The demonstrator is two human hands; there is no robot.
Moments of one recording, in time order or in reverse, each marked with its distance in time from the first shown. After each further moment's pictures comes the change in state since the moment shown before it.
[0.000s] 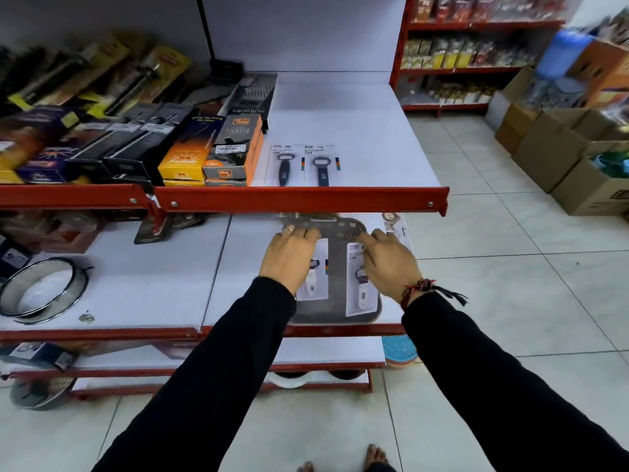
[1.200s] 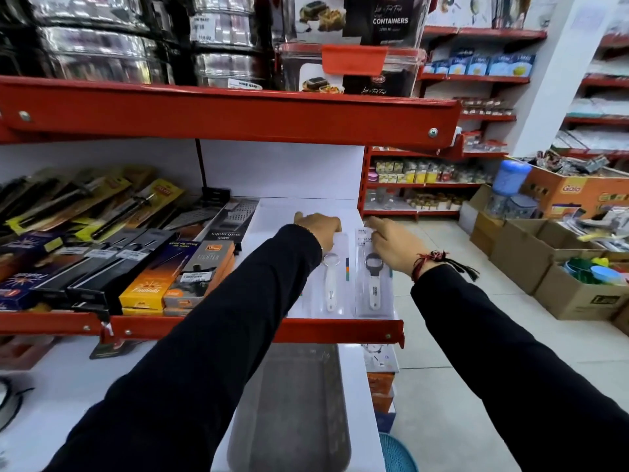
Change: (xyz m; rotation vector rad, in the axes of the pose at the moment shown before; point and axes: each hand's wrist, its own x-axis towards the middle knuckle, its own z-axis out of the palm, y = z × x) left_hand 0.222 0.057 -0.162 0.006 -0.110 0.047; right_hand 0.170 0.072 -0.189 0.132 0.122 0.002
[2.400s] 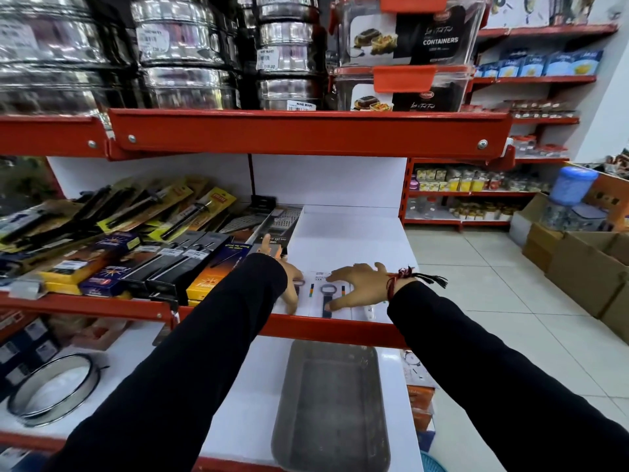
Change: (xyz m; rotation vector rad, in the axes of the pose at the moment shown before) left_hand -0.084 -0.107 0.020 0.268 -0.538 -0.192; right_hand -0.006 -0.091 0.072 -0.188 -0.589 -0.201
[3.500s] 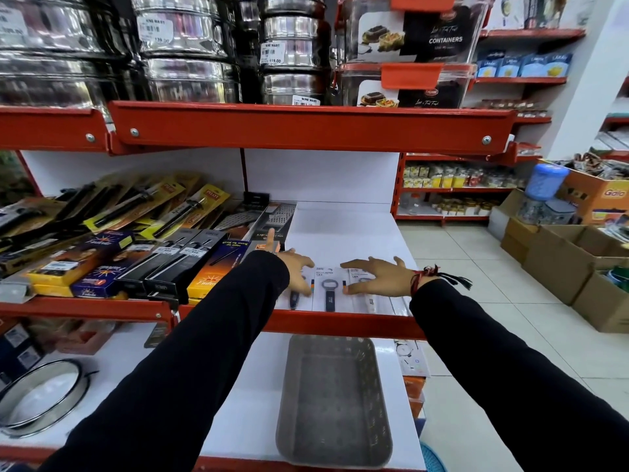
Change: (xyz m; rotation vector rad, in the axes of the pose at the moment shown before) left_hand 0.006 -0.005 0.006 -0.092 0.212 0.127; right_hand -0.016 0.021 0.003 0.159 0.096 0.119
